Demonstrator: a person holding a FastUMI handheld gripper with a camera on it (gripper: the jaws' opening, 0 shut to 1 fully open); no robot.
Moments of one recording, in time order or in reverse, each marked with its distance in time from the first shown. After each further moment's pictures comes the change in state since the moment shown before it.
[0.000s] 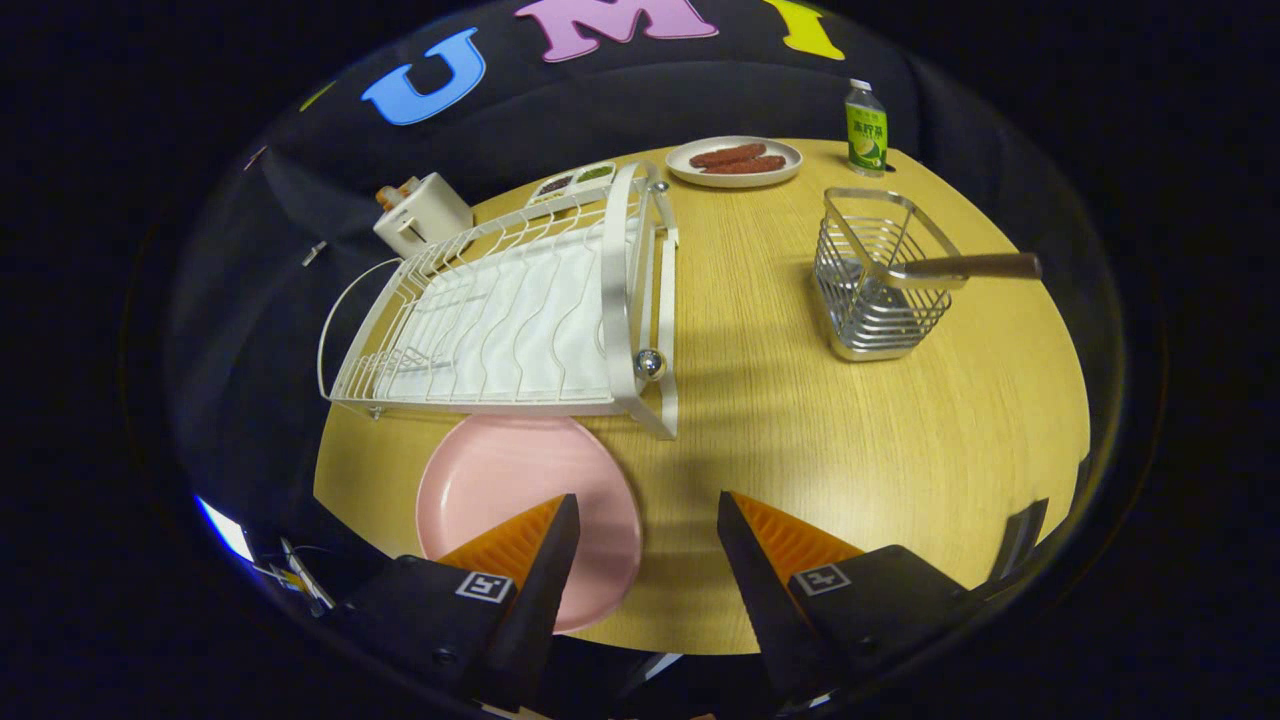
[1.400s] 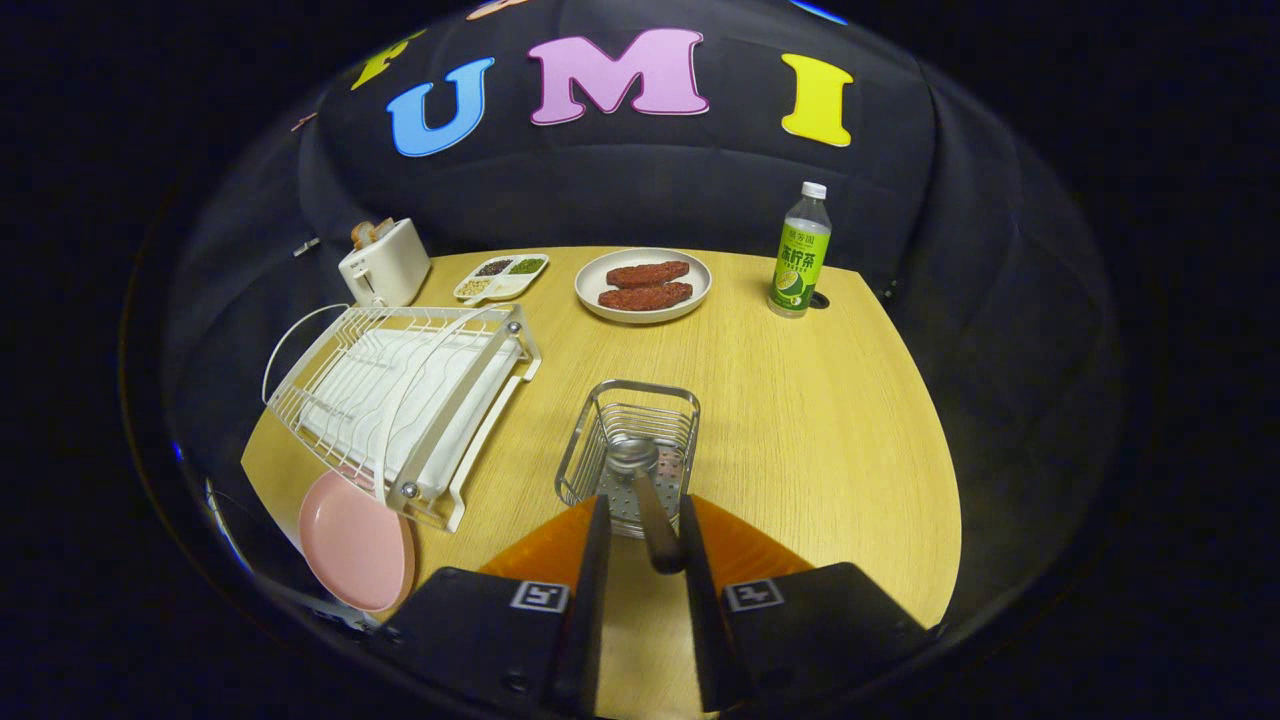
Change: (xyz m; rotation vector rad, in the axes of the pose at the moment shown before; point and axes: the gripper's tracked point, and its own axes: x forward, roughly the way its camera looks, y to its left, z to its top) arm -0.028 -0.171 0.126 -0.193 -0.210 -0.138
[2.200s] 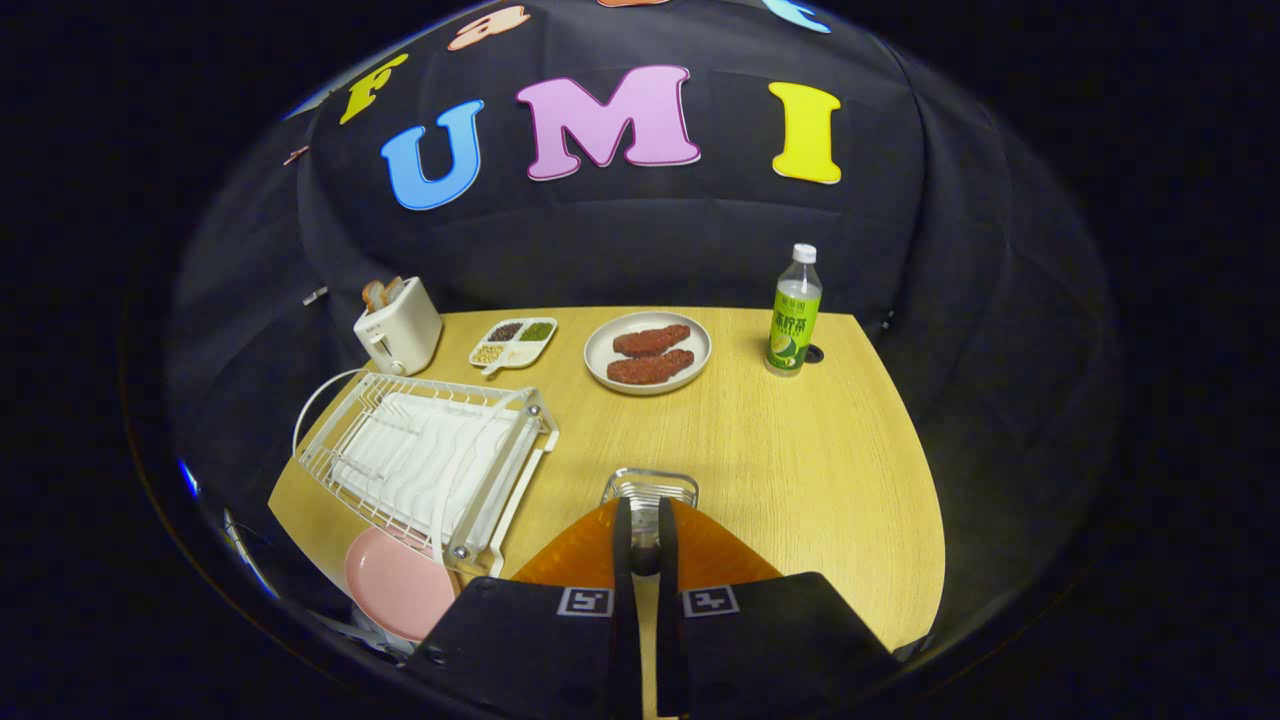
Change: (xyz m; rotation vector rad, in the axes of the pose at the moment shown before) arm -0.042 0.013 0.089 0.040 -0.137 0.047
